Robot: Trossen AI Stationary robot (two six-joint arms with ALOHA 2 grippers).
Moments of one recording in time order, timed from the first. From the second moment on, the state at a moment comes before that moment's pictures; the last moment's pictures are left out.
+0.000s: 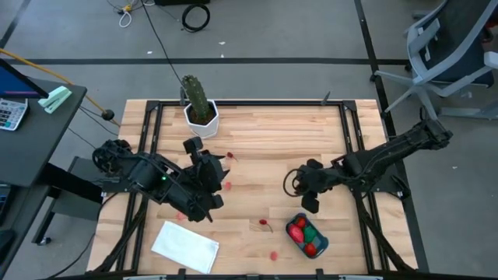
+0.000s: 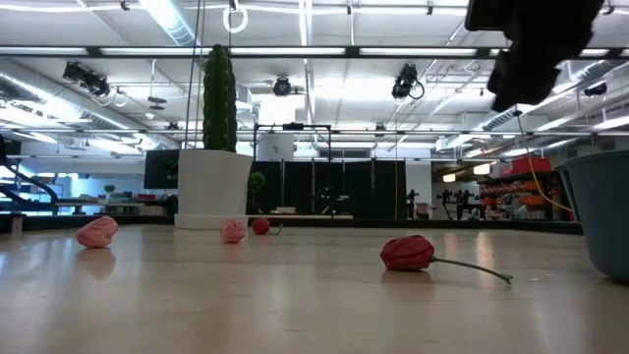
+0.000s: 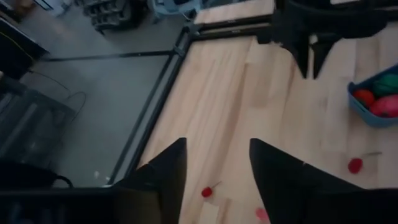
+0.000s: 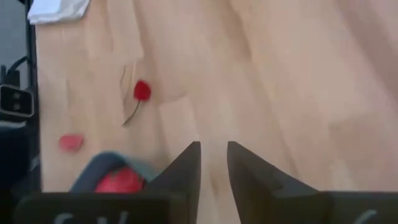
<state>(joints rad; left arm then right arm) -0.53 1.83 2.35 -1.57 -0.90 -0.48 0.35 1.19 0.82 -0.56 0.13 0.66</state>
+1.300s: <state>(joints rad) -0.06 1.83 1.46 -1.01 -0.43 -0.08 0.28 1.23 0.82 -0.38 0.37 0.29</state>
